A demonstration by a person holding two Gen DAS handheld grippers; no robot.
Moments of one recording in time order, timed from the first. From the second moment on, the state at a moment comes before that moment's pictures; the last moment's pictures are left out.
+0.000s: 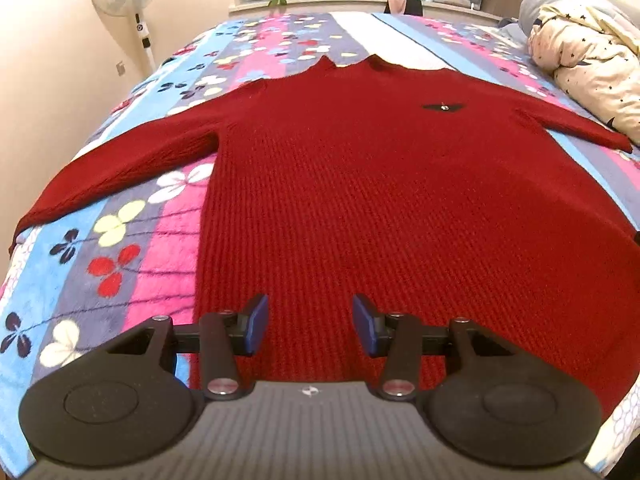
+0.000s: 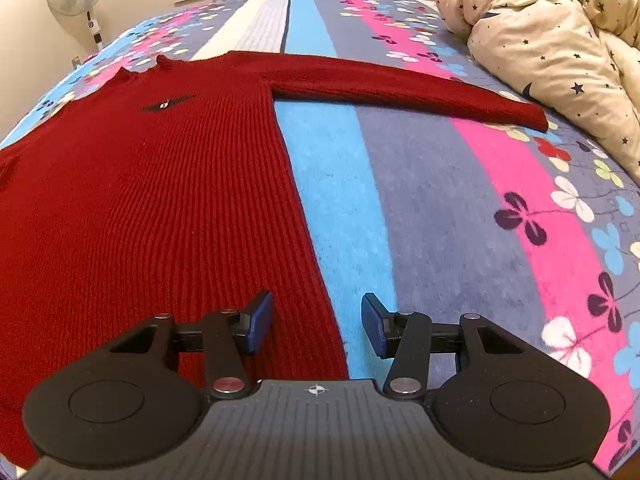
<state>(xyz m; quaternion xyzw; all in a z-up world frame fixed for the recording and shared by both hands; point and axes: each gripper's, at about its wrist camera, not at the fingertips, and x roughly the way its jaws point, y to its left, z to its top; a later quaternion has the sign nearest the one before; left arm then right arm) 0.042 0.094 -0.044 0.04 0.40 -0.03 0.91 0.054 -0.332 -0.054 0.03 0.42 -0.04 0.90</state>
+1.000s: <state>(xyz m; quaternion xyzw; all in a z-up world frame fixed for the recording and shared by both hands) 0.152 0.200 0.013 -0.02 0.29 0.10 0.95 0.073 -0.314 -0.037 0.04 0.37 -0.02 0.93</state>
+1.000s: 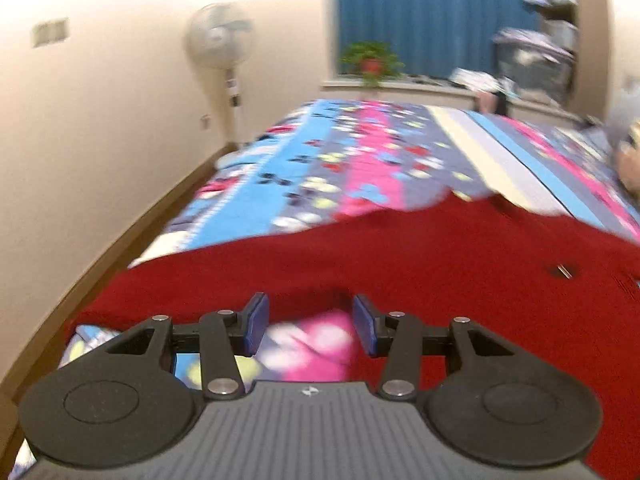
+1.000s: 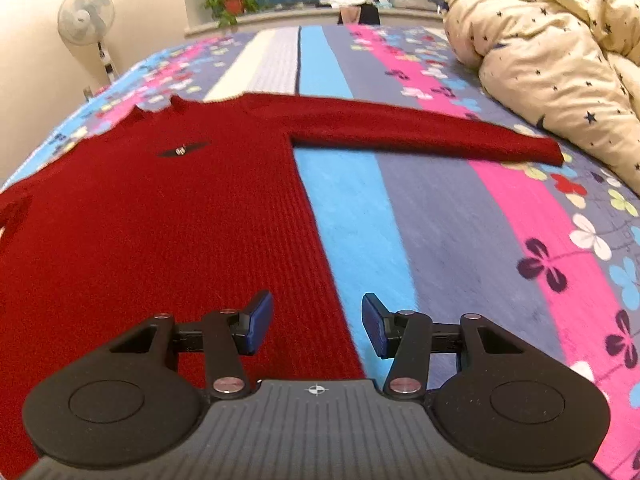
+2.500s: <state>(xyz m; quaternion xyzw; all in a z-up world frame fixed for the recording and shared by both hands) 0.276 -0.042 0.010 0.08 0.25 -0.08 0.96 0.145 -0.260 -0.060 0.01 0.44 0.02 0.90</state>
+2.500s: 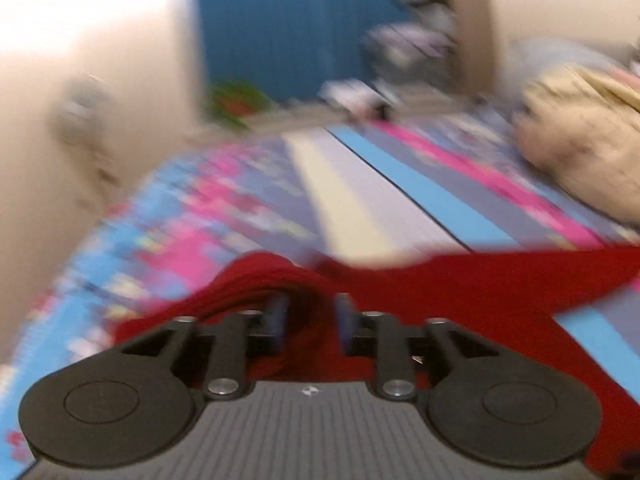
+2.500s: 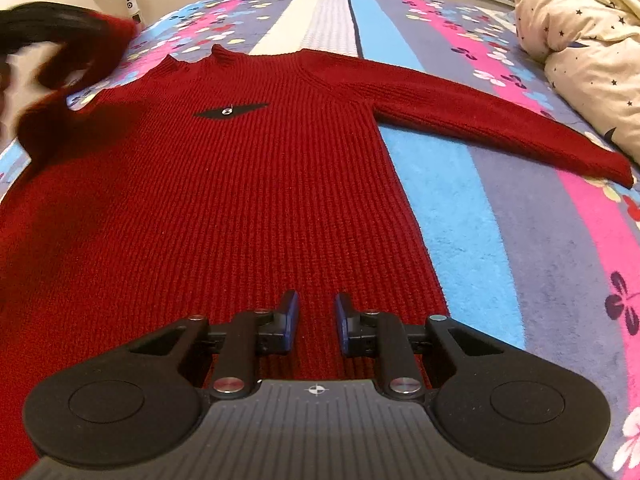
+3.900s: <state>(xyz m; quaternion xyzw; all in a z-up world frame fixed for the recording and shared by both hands) 0.188 0.184 -0.014 -0.07 0.33 0.02 0.94 0.326 -0.242 -0.066 0.26 0.34 -0.04 0.90</state>
